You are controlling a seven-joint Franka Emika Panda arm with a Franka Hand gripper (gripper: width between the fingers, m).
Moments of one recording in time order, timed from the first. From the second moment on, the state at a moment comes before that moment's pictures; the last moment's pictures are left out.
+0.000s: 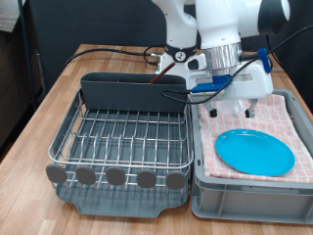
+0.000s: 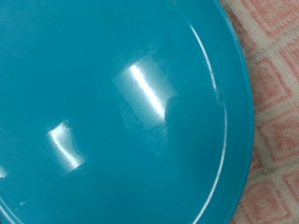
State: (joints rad) arm 0.30 0.11 -0.01 -2.52 0.86 2.97 0.81
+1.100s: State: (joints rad) arm 0.30 0.21 0.00 -2.44 1.00 2.97 0.66
